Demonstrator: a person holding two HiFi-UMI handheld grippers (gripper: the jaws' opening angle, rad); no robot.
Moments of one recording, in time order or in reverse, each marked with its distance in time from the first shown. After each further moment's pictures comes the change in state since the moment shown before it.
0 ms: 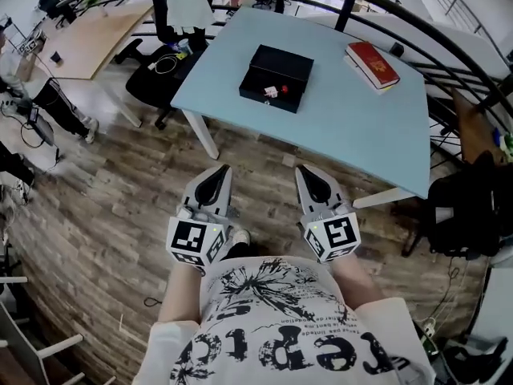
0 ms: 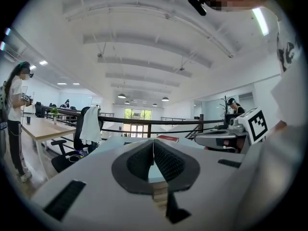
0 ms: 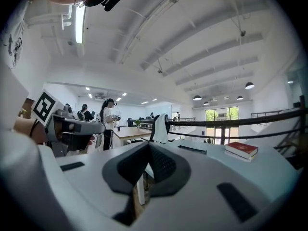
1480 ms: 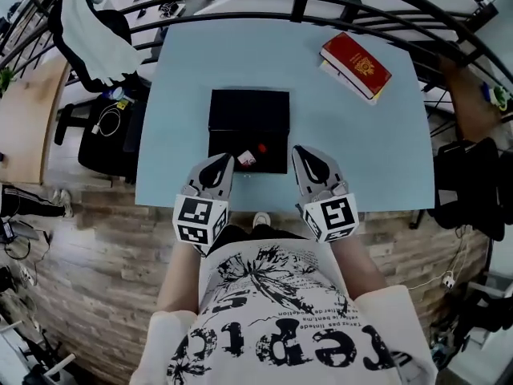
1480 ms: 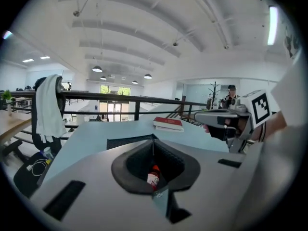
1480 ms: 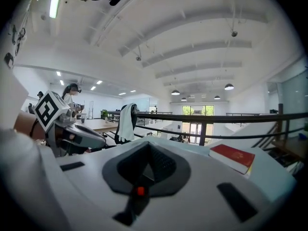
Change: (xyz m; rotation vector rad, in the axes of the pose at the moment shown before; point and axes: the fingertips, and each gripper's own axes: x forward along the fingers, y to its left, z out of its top) left arm 0.390 0.131 -0.044 0.033 0.291 -0.313; right arm 0.269 -0.247 -0.019 0.004 0.091 -0.288
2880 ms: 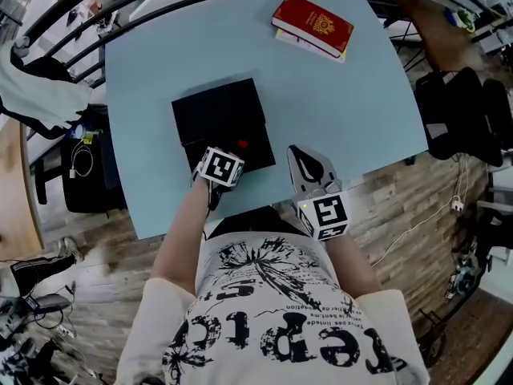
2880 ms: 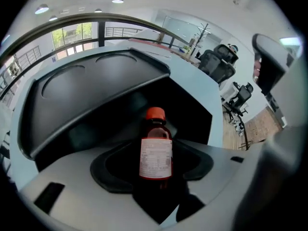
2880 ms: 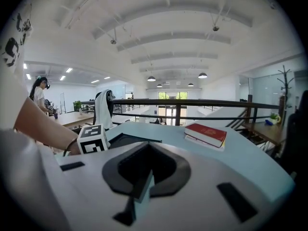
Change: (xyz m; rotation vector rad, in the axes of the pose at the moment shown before) left arm 0.141 -0.005 -0.178 0.152 0.849 -0.342; right arm -0.011 -0.026 -0.050 0.125 0.191 -0.301
